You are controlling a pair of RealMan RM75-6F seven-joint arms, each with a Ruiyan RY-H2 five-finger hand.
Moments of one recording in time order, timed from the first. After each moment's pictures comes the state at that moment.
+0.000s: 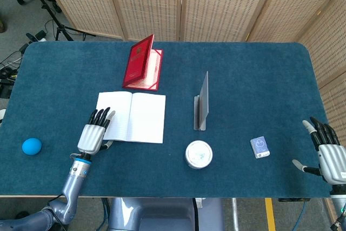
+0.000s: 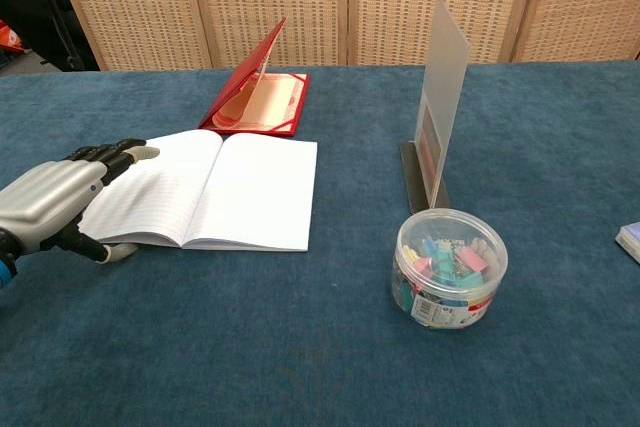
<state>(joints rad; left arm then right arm) -0.44 -1.87 -0.11 -0.91 1.44 1.24 0.11 0.11 -1.08 0.07 -1.52 -1.52 1.45 0.23</state>
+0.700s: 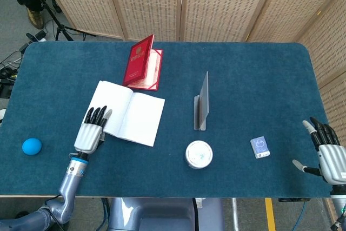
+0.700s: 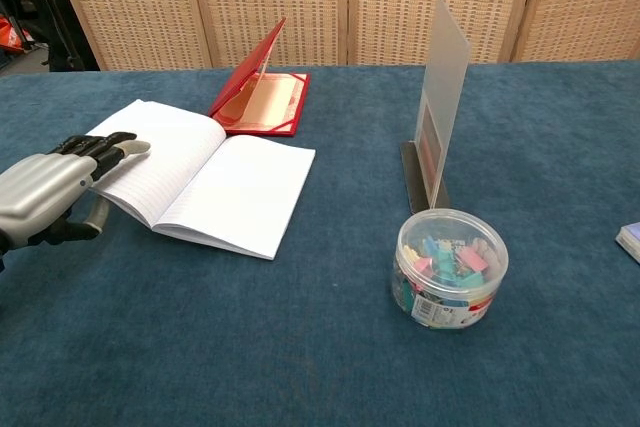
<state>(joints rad) -0.44 -1.86 -0.10 -0.90 1.46 1.26 0.12 0.11 -1.07 0.06 -1.52 -1.53 1.45 0.23</state>
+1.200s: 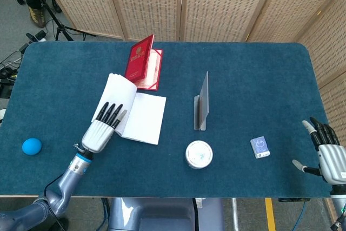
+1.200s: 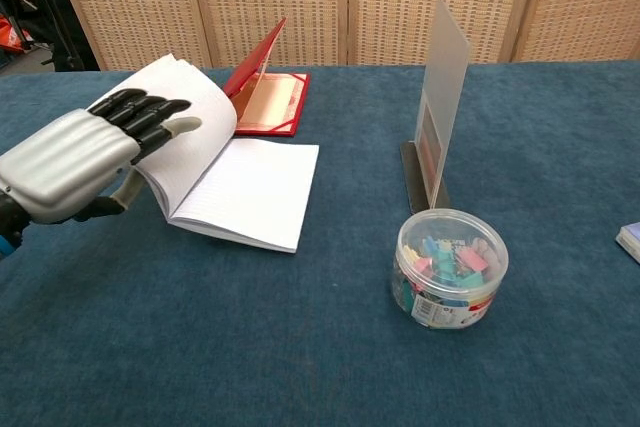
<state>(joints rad) -0.54 -1.84 -0.02 -0.79 1.70 1.40 0.28 0.11 -1.07 0.07 -1.52 -1.52 1.45 0.24</state>
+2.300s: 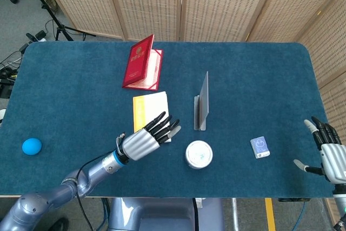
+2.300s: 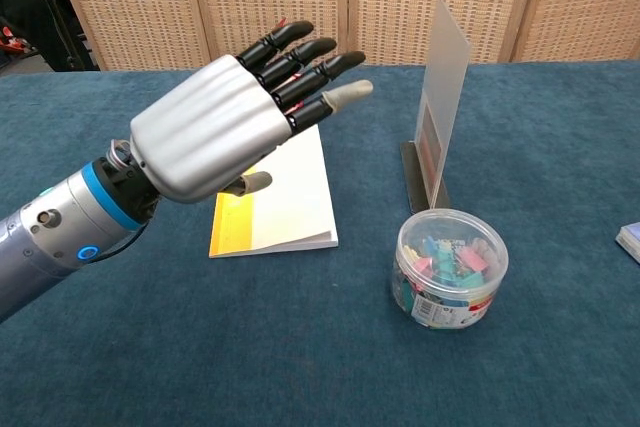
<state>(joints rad) -0.79 -1.98 -0.01 -0.70 1.87 1.55 0.44 0.12 -1.06 0.06 -1.50 -1.52 1.44 0.30</state>
